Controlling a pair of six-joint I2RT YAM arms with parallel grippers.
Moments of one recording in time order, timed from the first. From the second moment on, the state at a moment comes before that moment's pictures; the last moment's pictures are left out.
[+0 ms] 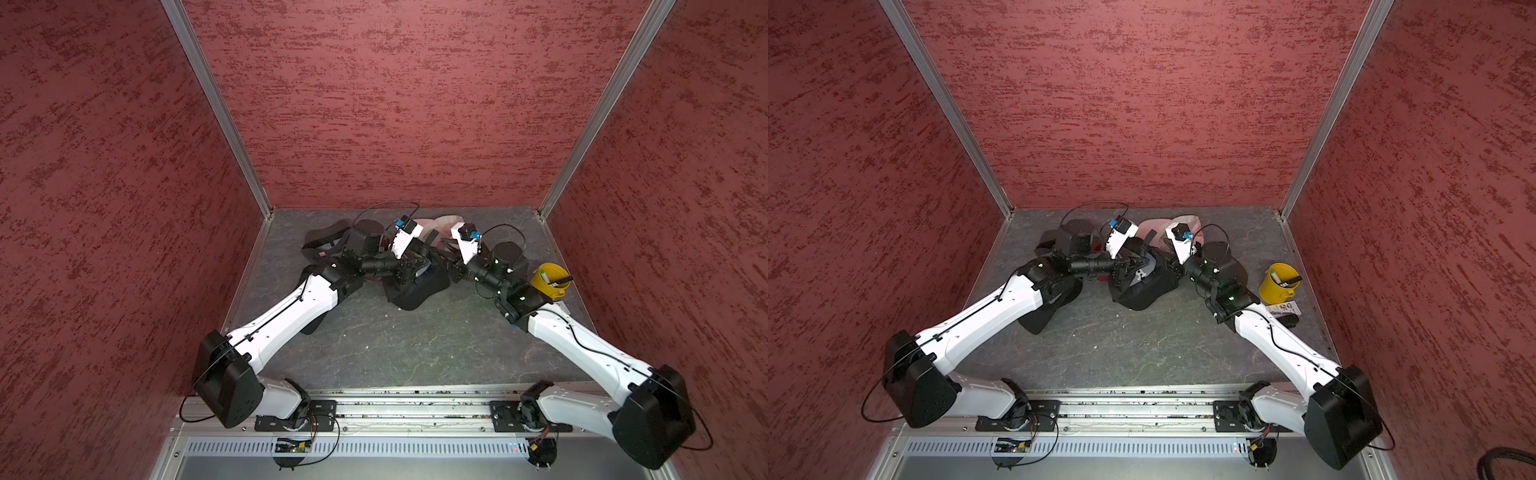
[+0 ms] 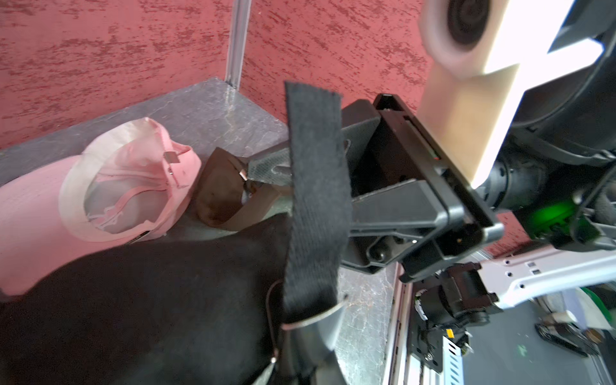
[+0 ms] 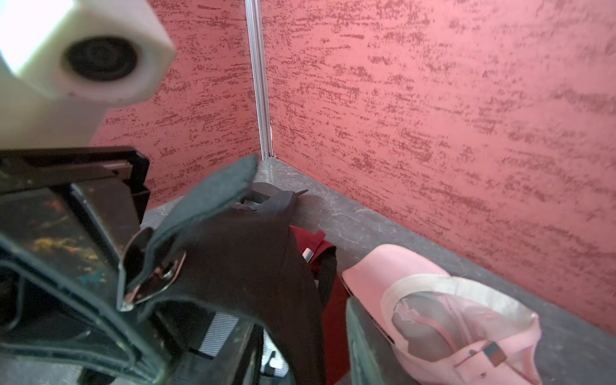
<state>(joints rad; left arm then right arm) -0.64 1.41 1.24 -0.25 0.58 -0.16 0.50 1.17 0.85 0.23 -0.29 -0.07</state>
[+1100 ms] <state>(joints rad) -0.66 1.59 1.41 -0.40 0.69 -0.18 0.58 1.09 0.67 0.41 -0.11 -0.02</state>
